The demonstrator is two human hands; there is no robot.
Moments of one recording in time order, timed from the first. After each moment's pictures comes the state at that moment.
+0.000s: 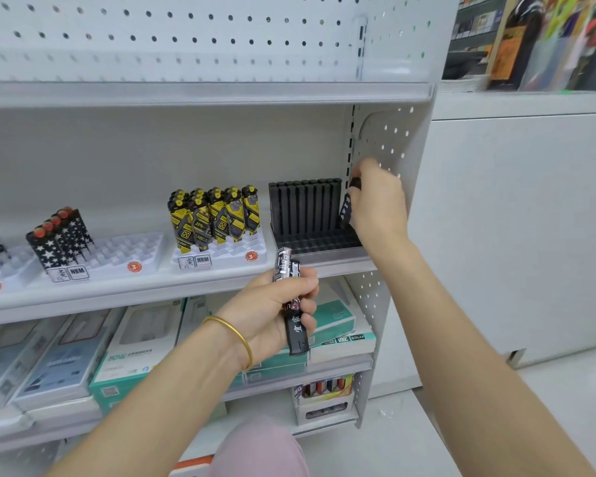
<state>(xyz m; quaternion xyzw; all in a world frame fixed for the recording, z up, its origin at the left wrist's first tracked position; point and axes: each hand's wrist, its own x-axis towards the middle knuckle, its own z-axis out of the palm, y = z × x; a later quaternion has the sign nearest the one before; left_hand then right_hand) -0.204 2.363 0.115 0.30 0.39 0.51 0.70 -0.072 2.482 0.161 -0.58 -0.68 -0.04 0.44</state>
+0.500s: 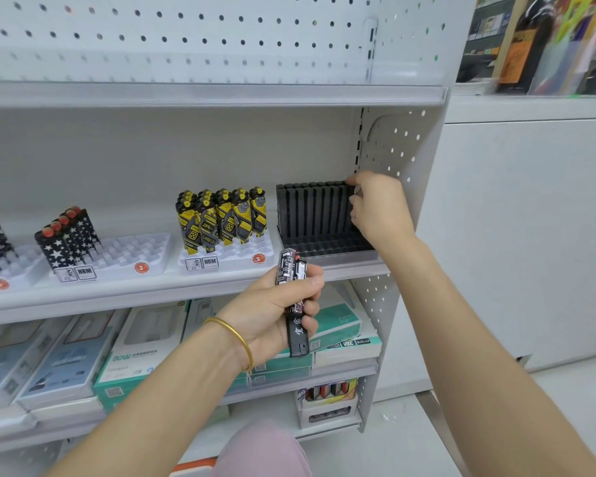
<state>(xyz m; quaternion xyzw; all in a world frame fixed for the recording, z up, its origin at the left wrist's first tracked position) -0.213 2.364 0.116 0.34 0.38 0.50 0.70 -0.074 2.505 0.151 -0.54 -0.73 0.07 0.42</state>
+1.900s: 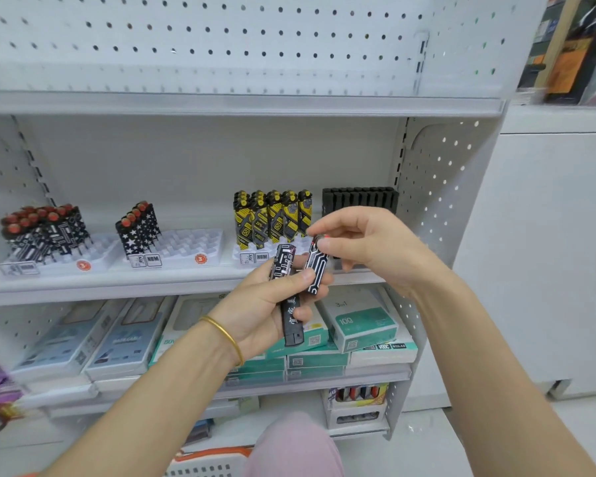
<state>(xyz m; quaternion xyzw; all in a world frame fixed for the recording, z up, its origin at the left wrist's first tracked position) -0.260 2.339 0.122 0.36 0.37 0.58 0.64 -0.113 2.408 0.164 -0.31 -0.76 0.43 0.36</state>
